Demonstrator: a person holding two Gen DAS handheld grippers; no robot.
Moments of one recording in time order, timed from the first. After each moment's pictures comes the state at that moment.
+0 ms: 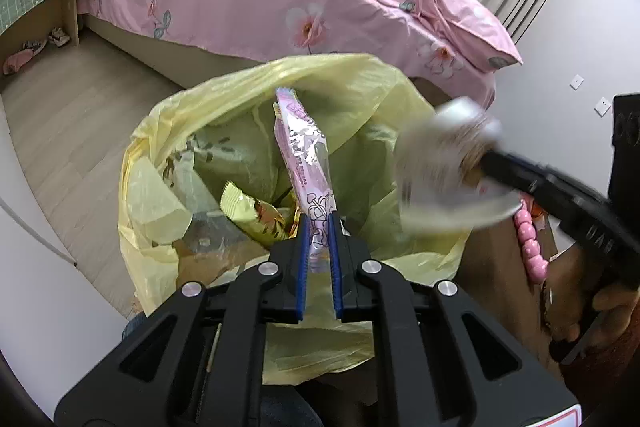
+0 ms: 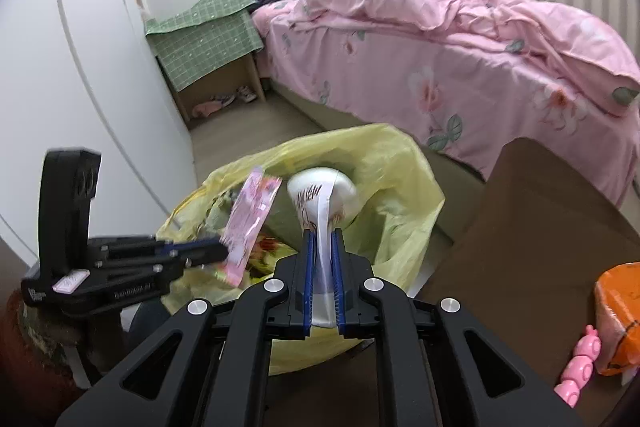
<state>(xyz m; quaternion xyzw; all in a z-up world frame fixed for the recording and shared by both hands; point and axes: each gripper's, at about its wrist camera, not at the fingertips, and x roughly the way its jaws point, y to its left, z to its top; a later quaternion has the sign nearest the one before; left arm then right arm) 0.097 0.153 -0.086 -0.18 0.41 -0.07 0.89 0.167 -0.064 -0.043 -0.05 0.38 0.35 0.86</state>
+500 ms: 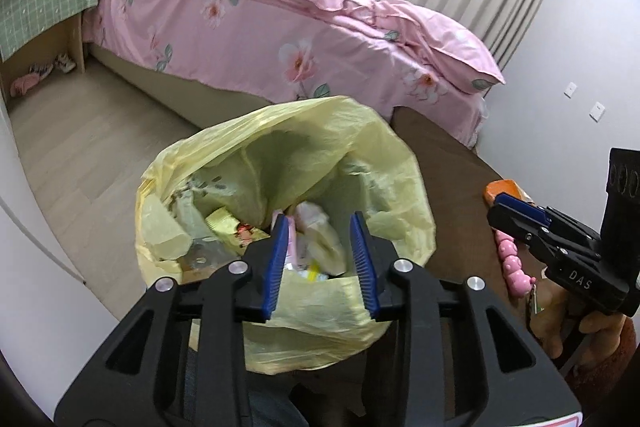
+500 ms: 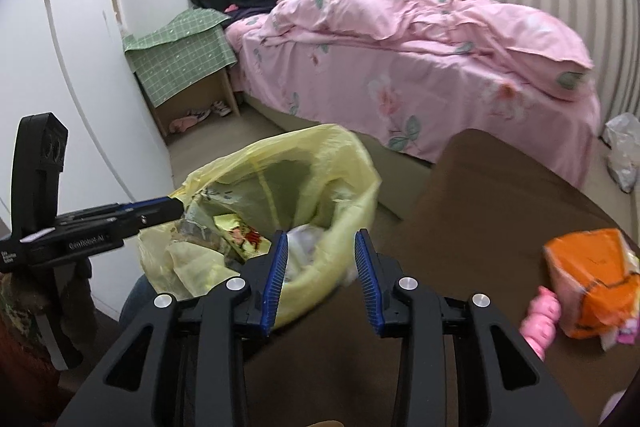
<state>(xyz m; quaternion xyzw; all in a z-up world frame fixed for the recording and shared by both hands) 0.079 0.133 -0.044 -0.16 0.37 -0.06 0.91 0.143 -0.124 -0.028 -0.03 0.36 0.29 0.89</state>
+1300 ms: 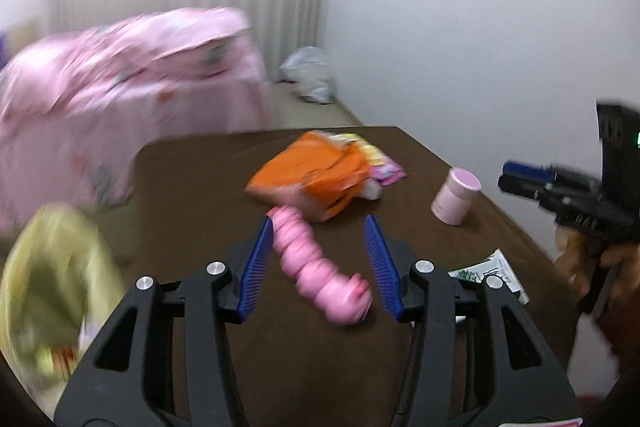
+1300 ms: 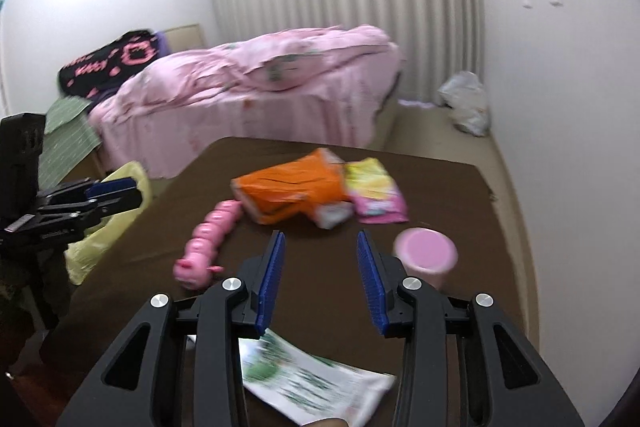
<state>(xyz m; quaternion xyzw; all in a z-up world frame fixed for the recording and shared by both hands) 0.104 -0.149 -0.020 0.08 0.29 -0.34 0.89 0.025 -0.411 -0.030 0.06 0.29 0.03 0.95</state>
